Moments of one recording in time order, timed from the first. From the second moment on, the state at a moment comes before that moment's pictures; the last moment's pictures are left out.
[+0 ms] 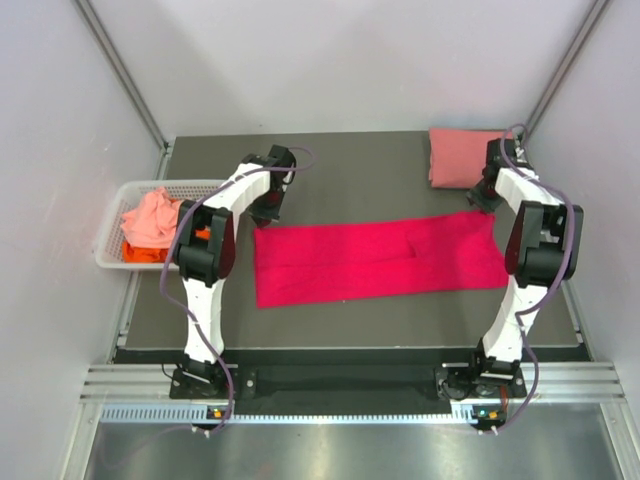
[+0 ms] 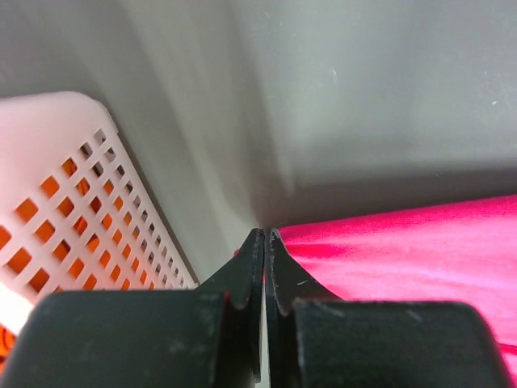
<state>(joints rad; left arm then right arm) -0.32 2.15 1.77 -1.00 -0.30 -0.07 -0.11 1.98 1.50 -0.58 0.21 0.70</state>
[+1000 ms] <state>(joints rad) -0.35 2.14 1.71 -1.00 -0.34 -0.11 -0.11 2.13 1.64 -0.74 0.35 0.79</state>
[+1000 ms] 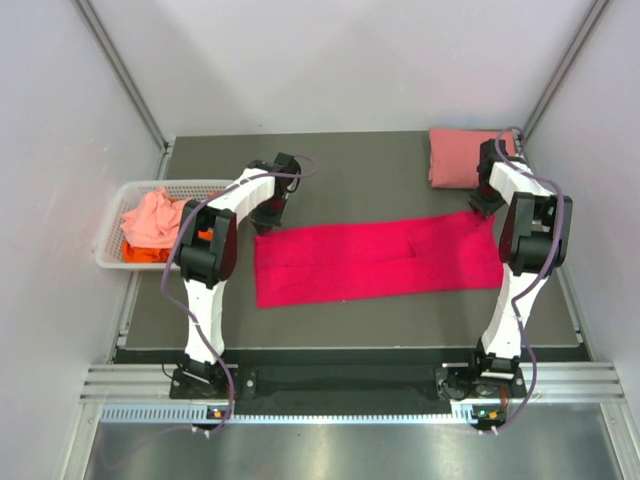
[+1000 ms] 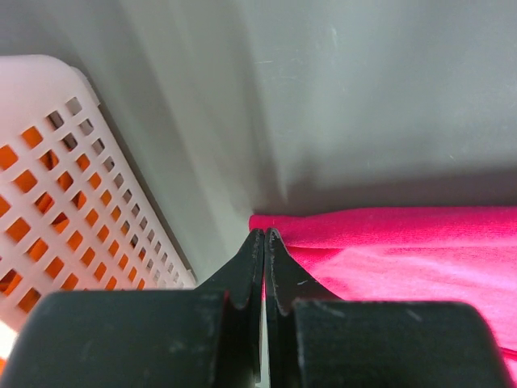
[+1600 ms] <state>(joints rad) -0.35 2.14 1.71 -1.00 -0.36 -0.11 -0.10 2.13 1.69 -0.75 0.35 0.80</state>
